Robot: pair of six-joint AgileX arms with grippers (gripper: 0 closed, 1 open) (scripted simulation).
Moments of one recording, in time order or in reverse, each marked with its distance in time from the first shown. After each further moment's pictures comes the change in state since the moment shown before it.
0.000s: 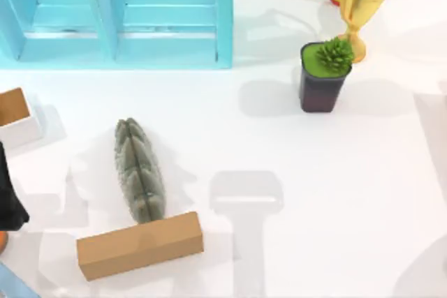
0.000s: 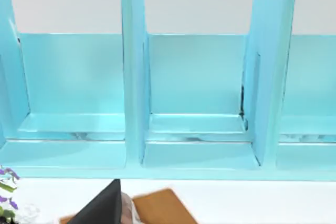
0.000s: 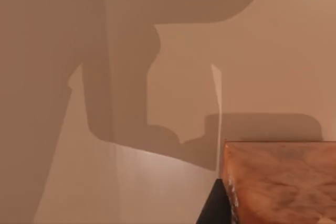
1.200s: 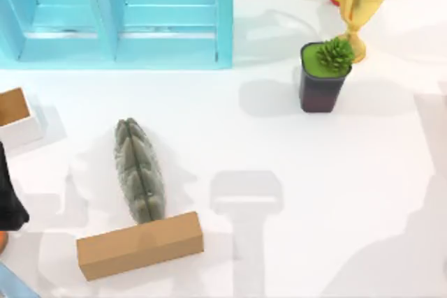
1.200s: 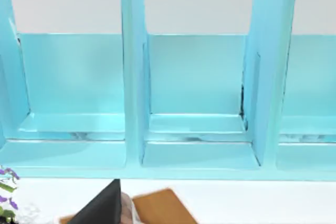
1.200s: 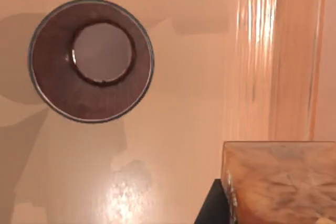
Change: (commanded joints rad) left arm 0.000 0.000 0.000 0.000 0.000 0.000; right arm -0.027 -0.068 0.365 -0.181 -0.040 -0.049
